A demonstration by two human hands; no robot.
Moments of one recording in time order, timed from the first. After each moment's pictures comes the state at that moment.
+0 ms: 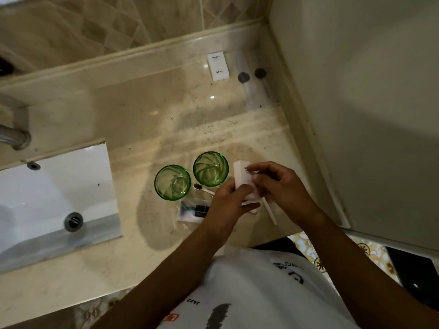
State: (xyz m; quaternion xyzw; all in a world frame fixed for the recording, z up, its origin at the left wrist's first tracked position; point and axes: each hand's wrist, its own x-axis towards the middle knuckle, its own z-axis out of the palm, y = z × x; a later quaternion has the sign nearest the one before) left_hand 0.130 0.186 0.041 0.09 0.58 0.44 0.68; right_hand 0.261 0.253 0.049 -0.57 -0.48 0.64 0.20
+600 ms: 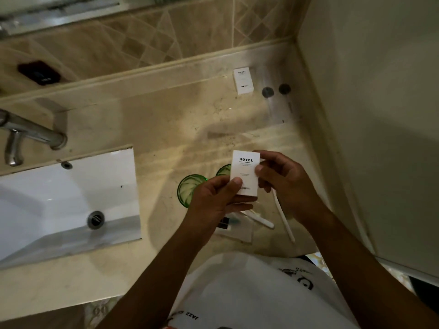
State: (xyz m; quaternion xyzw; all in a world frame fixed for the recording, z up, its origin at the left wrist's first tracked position) left_hand 0.059 0.184 0.082 0.15 0.60 0.48 0.62; right_hand 0.210 0.276 0.079 -0.49 -0.50 0.67 0.25
